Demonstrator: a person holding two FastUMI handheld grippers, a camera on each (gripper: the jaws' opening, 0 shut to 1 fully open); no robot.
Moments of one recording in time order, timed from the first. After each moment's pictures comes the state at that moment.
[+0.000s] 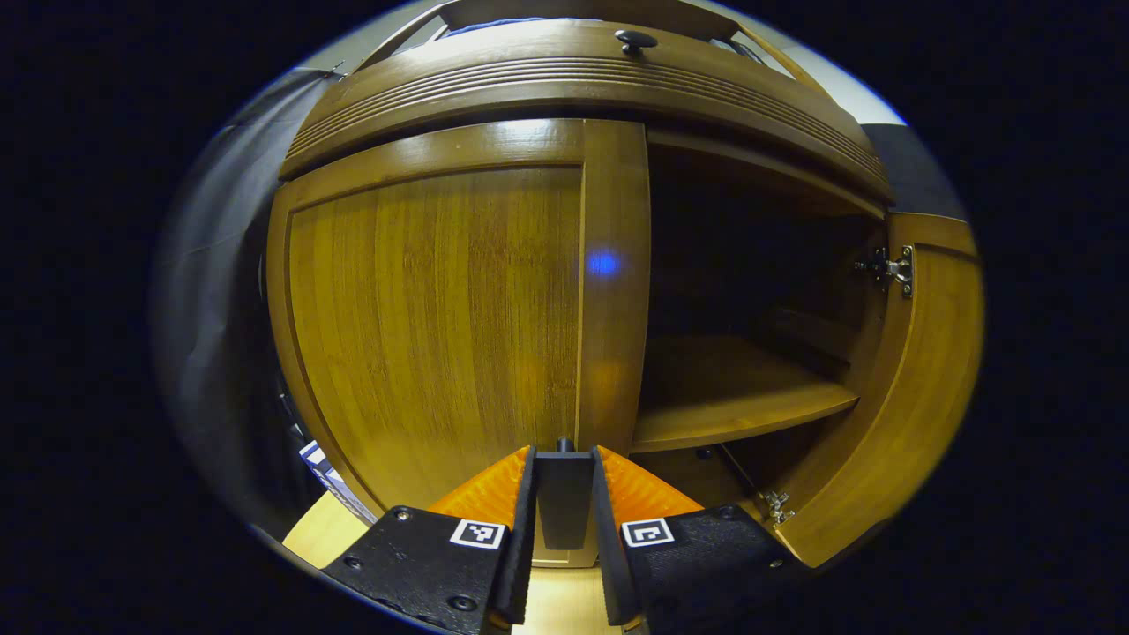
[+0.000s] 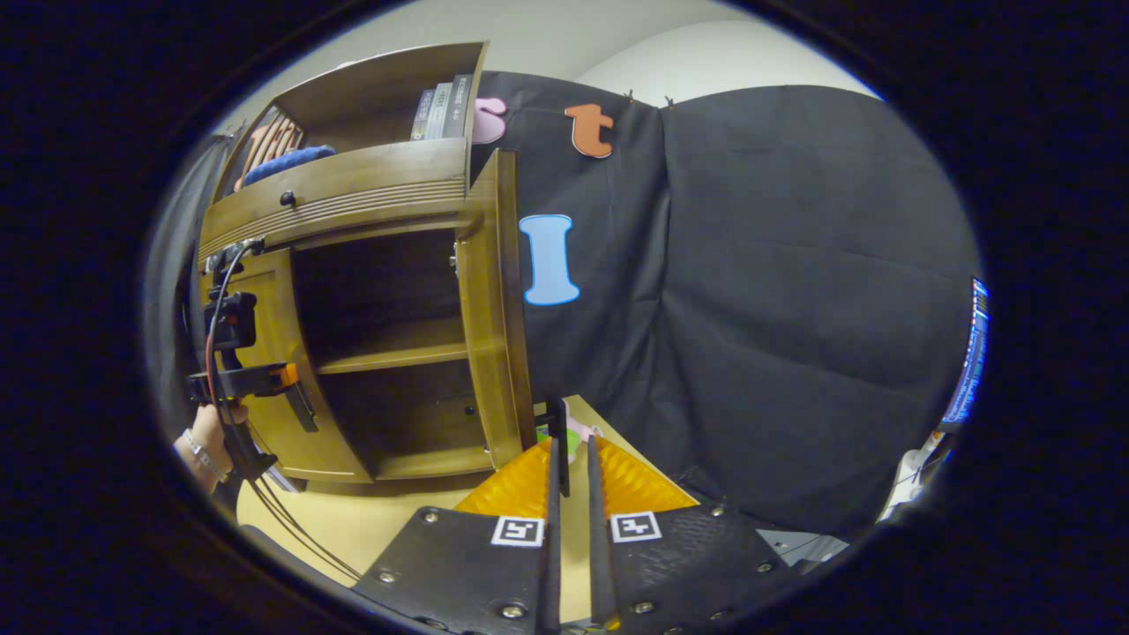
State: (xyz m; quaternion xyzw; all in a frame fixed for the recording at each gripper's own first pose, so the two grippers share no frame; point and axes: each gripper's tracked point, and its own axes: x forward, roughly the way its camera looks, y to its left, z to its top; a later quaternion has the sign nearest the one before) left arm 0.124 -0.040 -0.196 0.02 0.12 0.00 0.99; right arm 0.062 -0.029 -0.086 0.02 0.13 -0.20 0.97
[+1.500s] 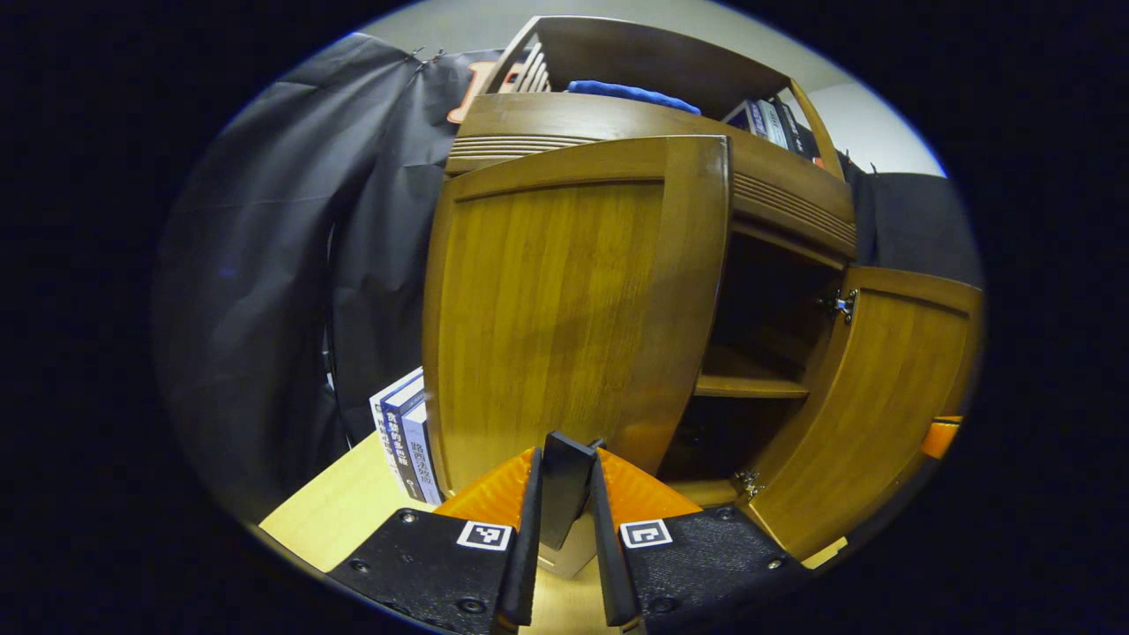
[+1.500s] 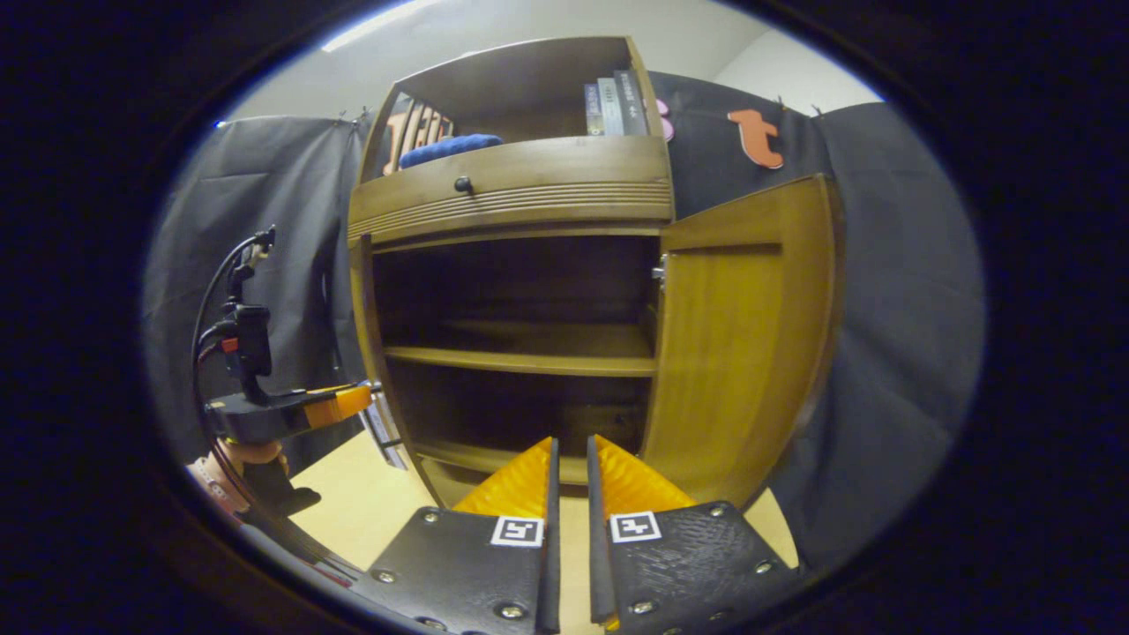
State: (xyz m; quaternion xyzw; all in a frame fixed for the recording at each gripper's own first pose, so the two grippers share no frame) left arm -0.019 0.026 -0.181 -0.06 0.10 0.02 0.99; right arm 0.124 0.118 -0.080 0.00 0.14 0.09 0.99
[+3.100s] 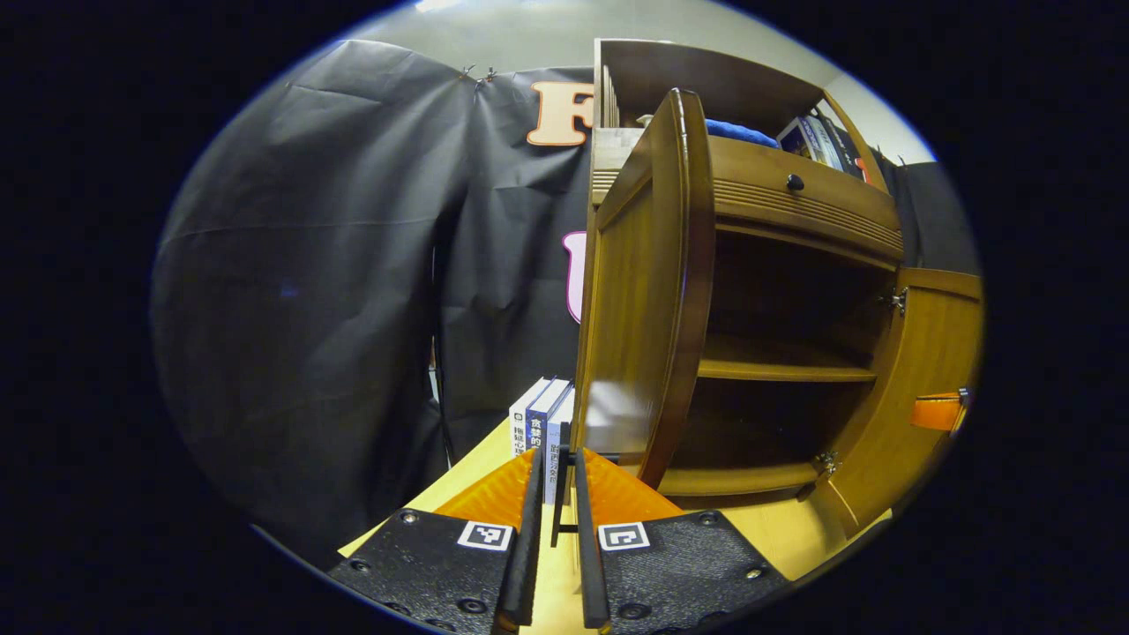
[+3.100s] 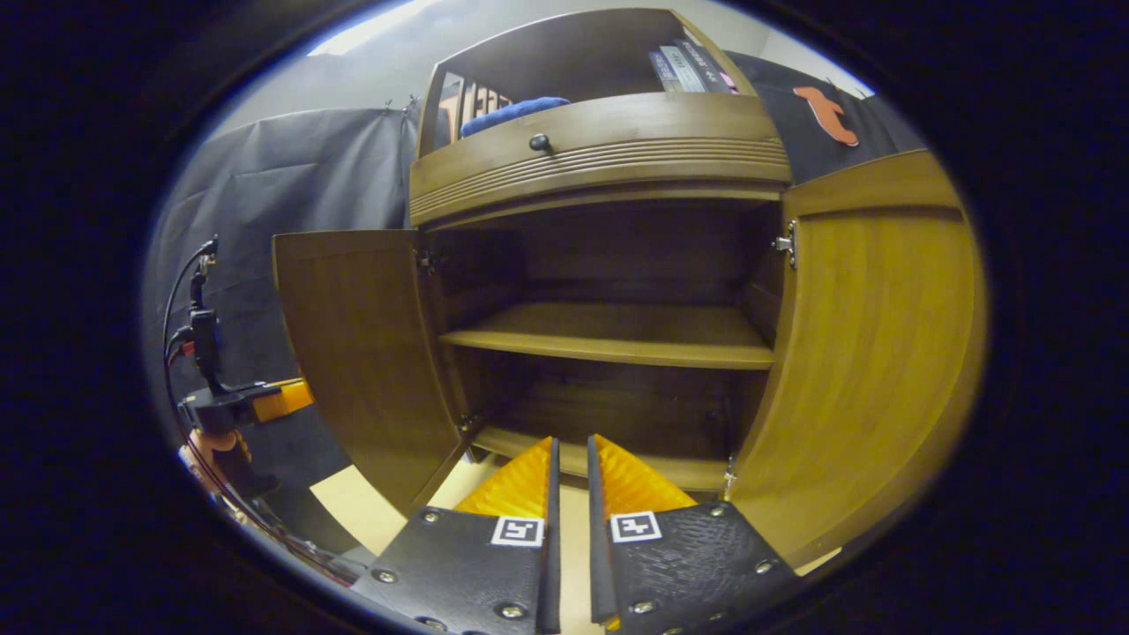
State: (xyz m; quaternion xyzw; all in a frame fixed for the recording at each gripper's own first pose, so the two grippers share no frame) left arm -0.095 0.161 -0.167 -0.01 0.08 0.12 0.99; right arm 0.155 0.190 -0.110 0.00 0.16 0.20 0.97
